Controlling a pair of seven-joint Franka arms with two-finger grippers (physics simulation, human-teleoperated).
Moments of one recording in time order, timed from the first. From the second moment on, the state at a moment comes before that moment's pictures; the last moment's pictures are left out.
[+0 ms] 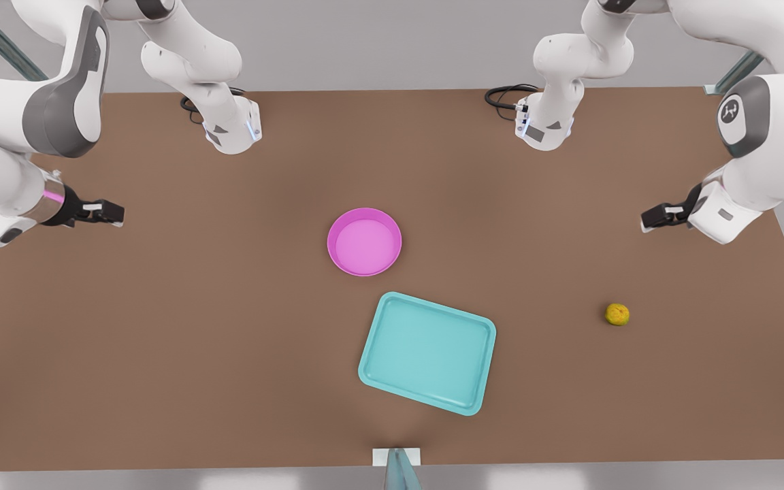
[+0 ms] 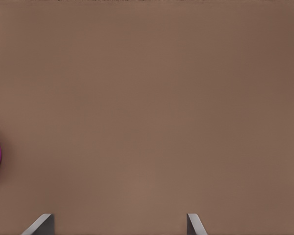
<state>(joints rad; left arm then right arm) -0.06 0.13 0.09 -1.43 -0.02 1.45 -0.04 -0.02 0.14 -0.02 -1.39 -0.07 1.35 -0.08</state>
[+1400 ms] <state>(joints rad) 0.06 0.76 0.13 -1.65 -0.04 2.18 0.04 -0.04 0.20 -0.03 -1.40 -0.07 1.36 -0.10</state>
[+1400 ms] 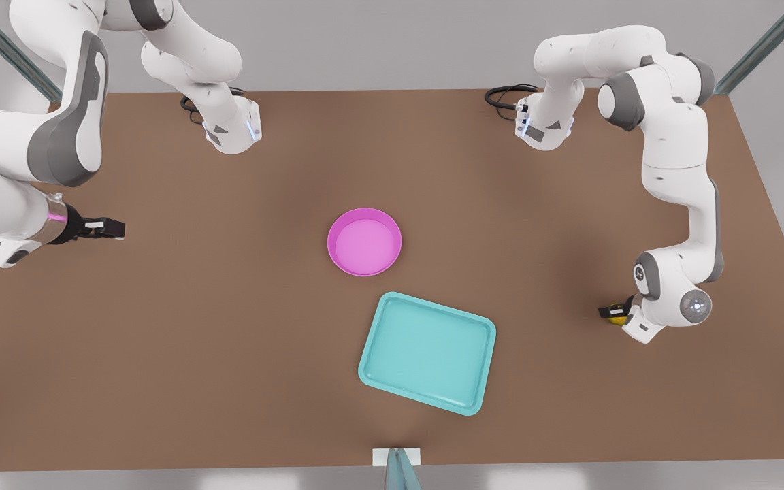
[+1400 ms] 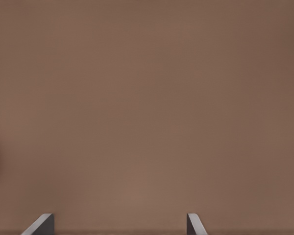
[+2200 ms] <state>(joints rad) -0.73 0.72 -0.08 -1.32 -0.07 1.94 -0.31 -0.06 0.21 -0.03 -1.40 -0.07 1.36 -0.10</state>
